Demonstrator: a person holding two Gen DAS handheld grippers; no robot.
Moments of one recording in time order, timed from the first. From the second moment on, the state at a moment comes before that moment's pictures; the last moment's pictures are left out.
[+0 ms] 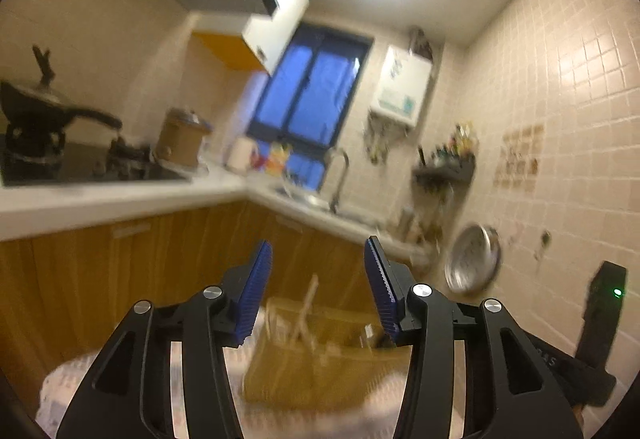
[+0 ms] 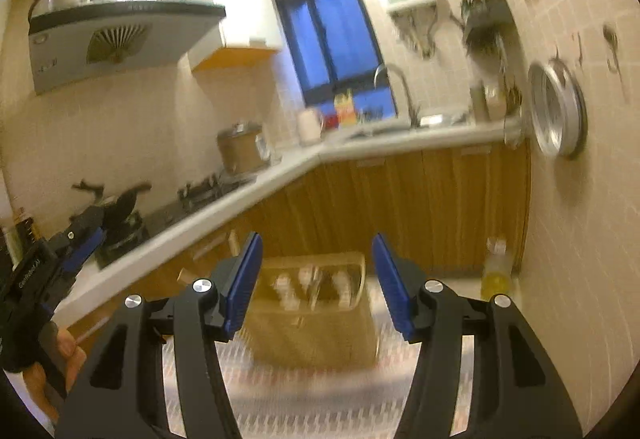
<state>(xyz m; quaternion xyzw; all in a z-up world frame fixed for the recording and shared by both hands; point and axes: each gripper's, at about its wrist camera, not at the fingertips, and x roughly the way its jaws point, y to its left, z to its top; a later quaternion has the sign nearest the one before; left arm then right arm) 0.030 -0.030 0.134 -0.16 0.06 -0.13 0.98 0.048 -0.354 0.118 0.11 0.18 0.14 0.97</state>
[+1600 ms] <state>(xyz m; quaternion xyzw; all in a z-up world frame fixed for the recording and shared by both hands) 0.051 -0.182 -0.066 0.12 0.50 -0.13 0.85 0.020 -0.352 -0.054 0.00 0.53 0.08 0.84</state>
